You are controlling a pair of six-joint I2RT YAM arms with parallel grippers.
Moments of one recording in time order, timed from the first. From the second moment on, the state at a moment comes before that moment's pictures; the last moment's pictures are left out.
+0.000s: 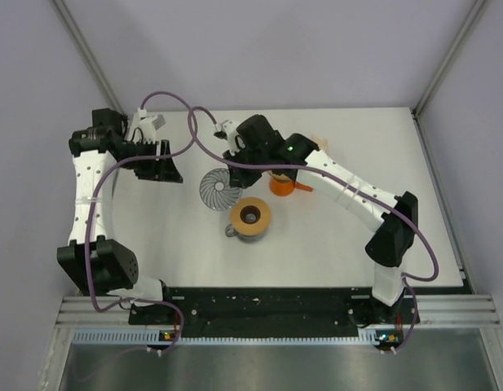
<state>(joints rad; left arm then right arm) 0.18 1.51 1.65 -1.34 0.71 0.33 0.90 1.88 1.93 -0.76 -0.14 0.11</state>
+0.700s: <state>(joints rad) -0.03 1.48 1.64 -1.23 0.66 0.24 0.78 1.93 1.93 -1.16 -0.27 0.07</state>
